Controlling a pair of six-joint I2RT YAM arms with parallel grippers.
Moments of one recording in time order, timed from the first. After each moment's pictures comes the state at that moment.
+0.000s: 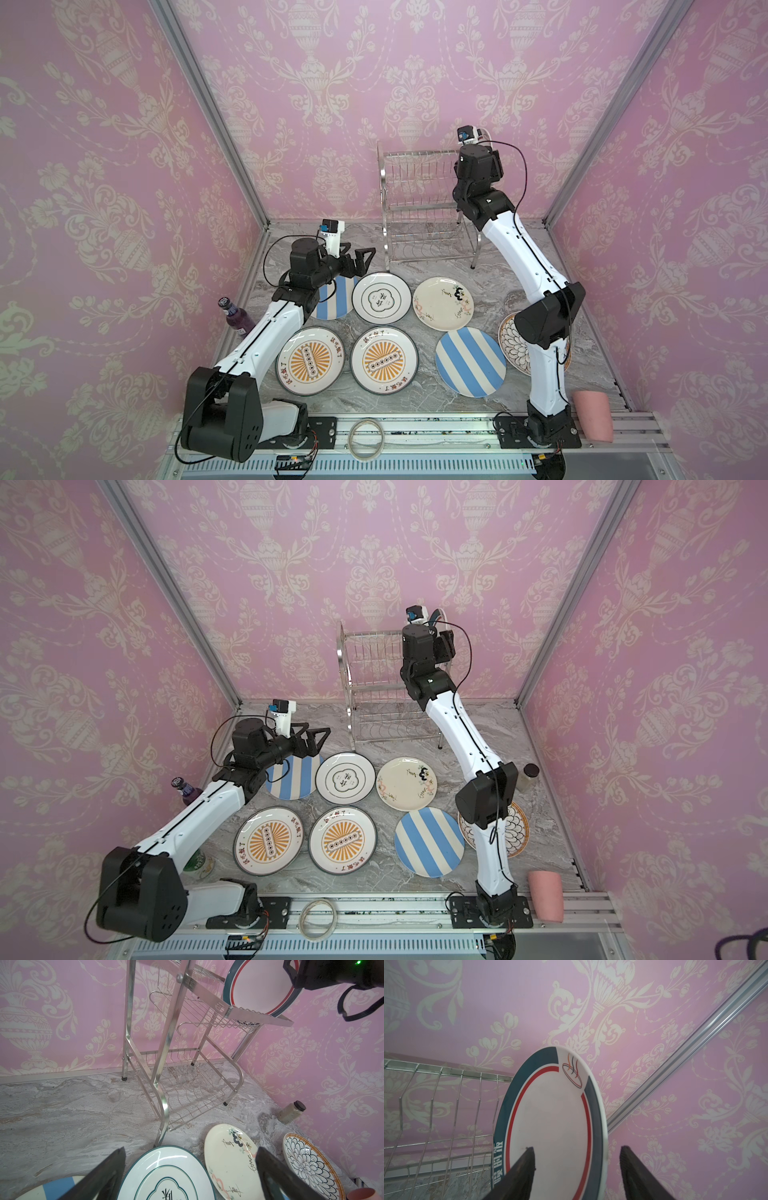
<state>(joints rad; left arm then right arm) -0.18 1.30 0.90 0.14 0.48 -0.28 0.41 2.09 2.37 -0.38 0.88 -0.42</state>
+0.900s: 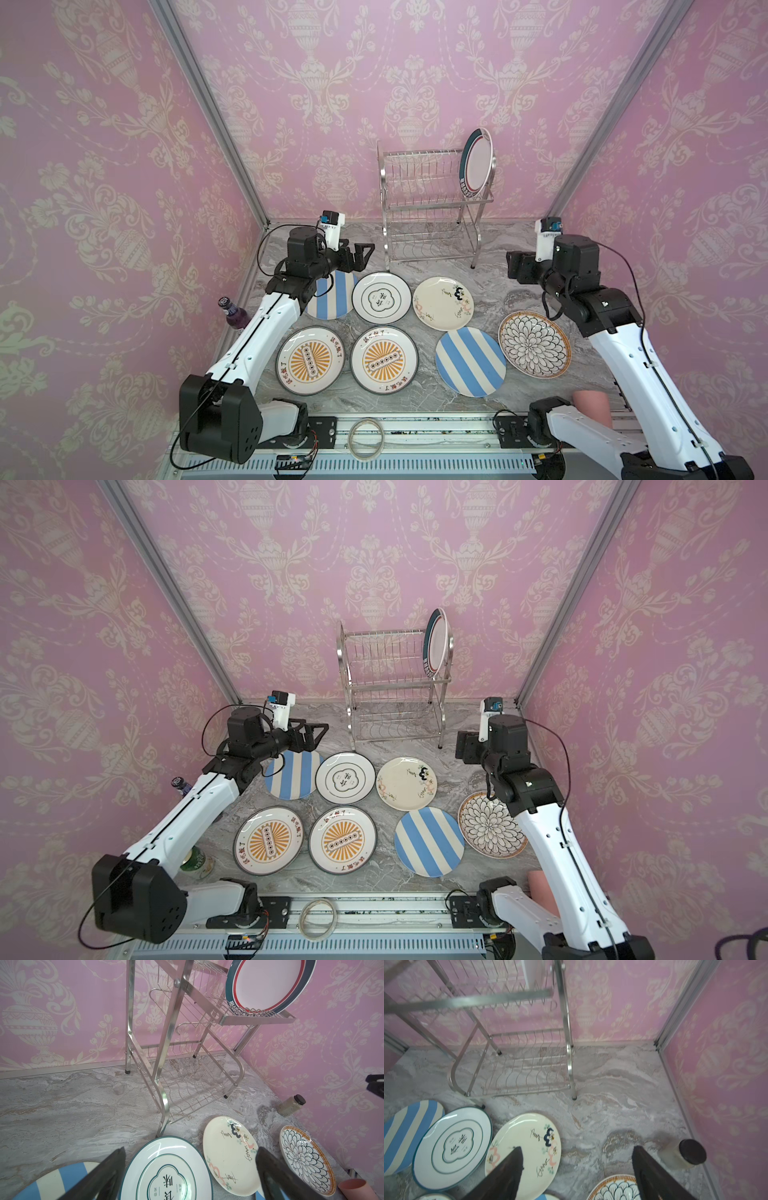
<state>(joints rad) -0.18 1.29 1.05 -0.14 0.47 -0.22 0.17 1.01 1.09 -0.68 0.08 0.17</state>
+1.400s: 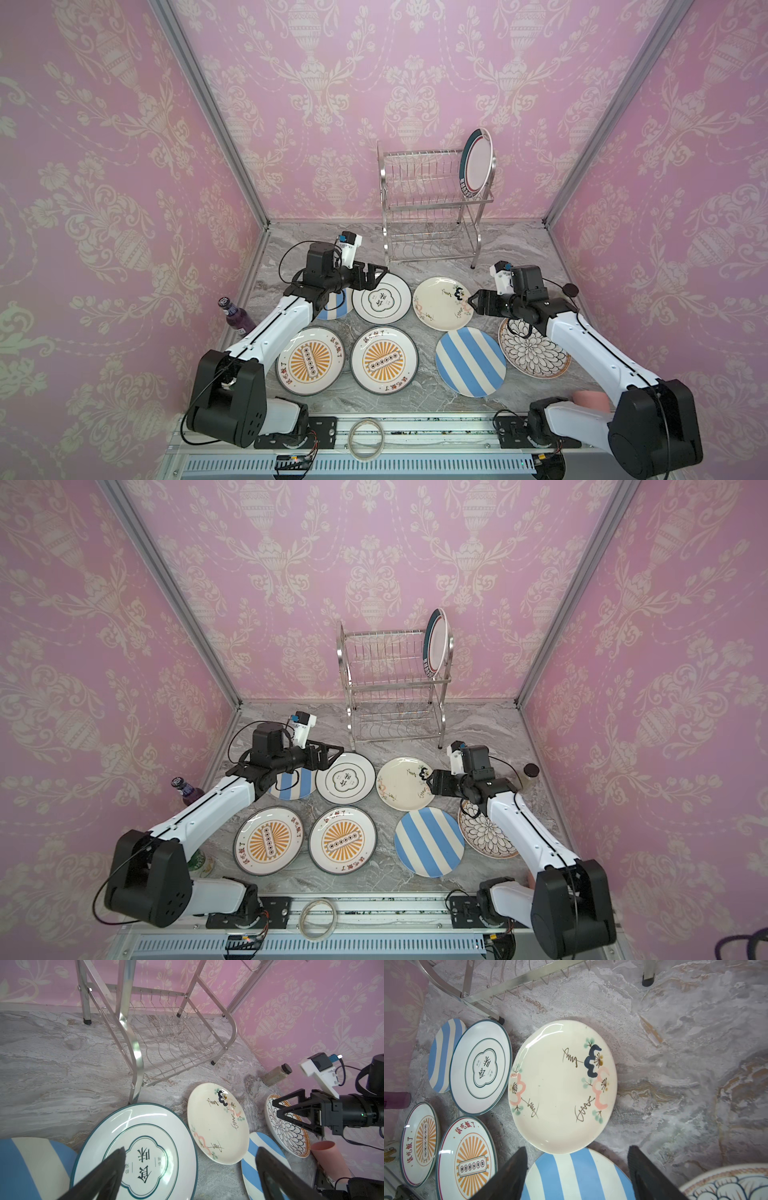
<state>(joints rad) -0.26 1.37 0.91 -0.04 0.55 -0.26 0.14 1.24 0.78 -0.42 -0.29 0.29</state>
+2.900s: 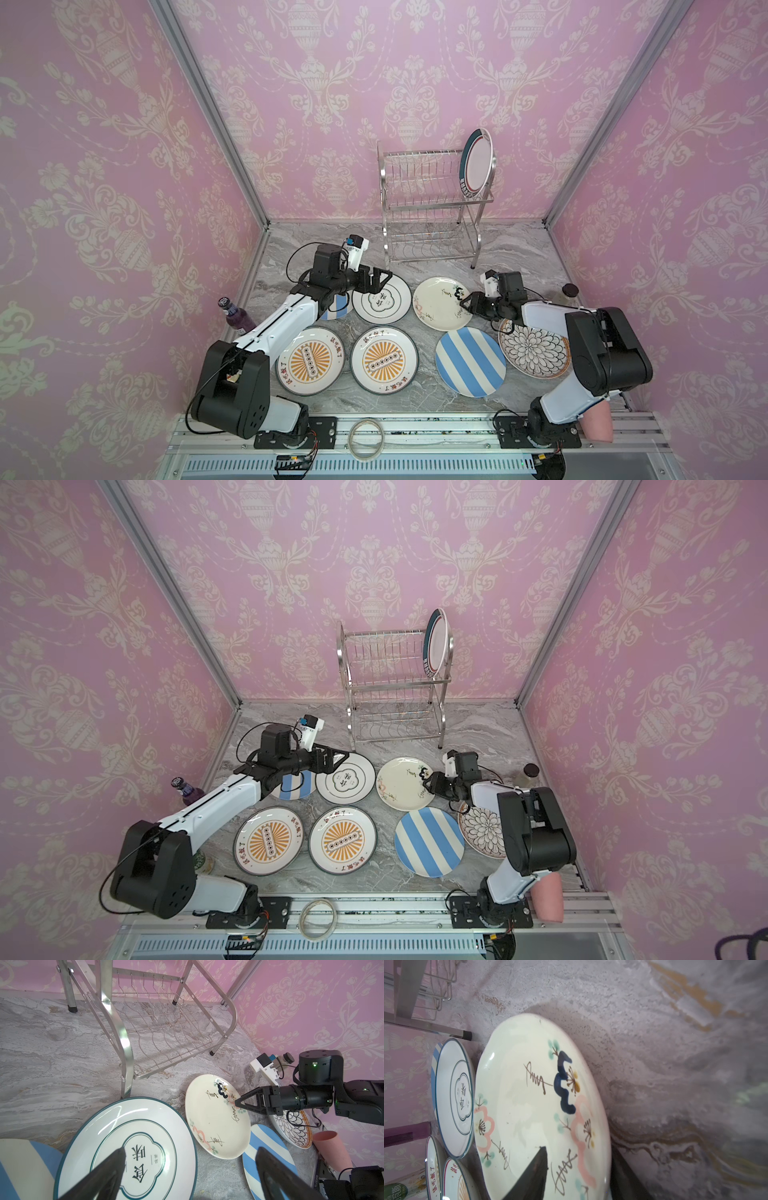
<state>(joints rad) -0.28 1.42 0.91 -0.03 0.55 -0.25 0.11 1.64 0.69 0.04 -0.44 0.49</state>
